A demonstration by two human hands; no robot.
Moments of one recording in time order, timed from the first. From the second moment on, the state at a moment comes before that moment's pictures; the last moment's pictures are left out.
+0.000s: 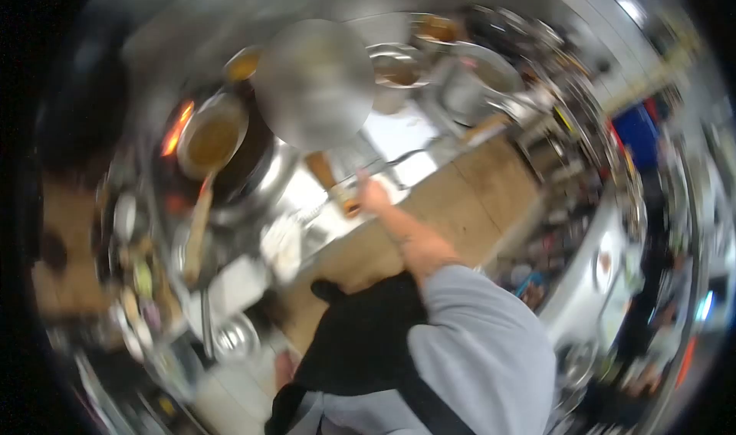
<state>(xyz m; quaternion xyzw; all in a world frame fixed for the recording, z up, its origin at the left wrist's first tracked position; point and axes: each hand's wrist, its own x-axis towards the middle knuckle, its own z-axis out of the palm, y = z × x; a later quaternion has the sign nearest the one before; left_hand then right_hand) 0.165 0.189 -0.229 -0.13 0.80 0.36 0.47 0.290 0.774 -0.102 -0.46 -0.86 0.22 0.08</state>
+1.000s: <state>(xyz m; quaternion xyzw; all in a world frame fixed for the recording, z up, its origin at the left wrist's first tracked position) 0.454 0.642 -0.017 0.05 0.76 0.36 0.54 1.275 0.784 -0.049 -0.72 0.22 0.14 0.65</state>
